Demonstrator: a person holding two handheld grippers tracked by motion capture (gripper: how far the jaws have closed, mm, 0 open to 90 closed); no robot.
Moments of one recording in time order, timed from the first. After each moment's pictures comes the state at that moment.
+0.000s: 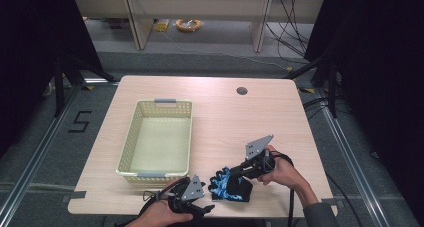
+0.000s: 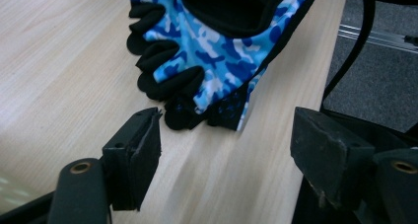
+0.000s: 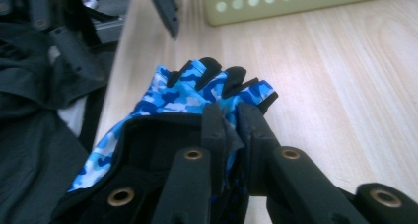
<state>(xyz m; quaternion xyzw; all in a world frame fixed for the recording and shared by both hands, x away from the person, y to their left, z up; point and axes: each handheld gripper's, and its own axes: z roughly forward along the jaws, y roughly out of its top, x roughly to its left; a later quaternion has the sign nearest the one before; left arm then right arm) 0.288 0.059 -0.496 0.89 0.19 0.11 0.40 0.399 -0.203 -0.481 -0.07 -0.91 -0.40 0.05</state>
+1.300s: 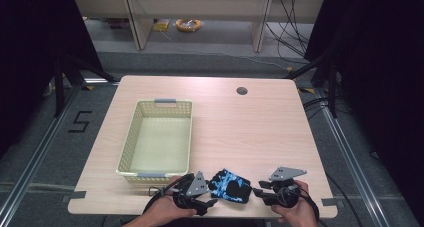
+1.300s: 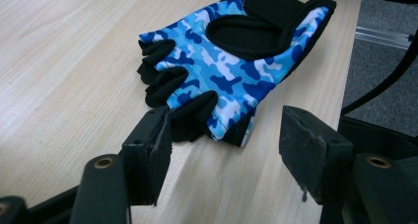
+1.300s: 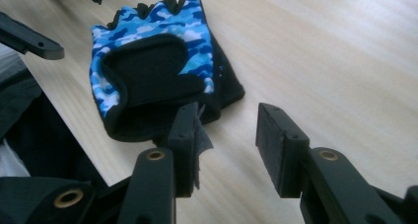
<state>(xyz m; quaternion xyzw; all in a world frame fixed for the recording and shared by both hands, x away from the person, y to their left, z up) 0.299 0.052 -0.501 0.89 0.19 0.10 0.40 0.296 -0.248 -0.483 -0.39 -0.84 -0.36 -0.09</state>
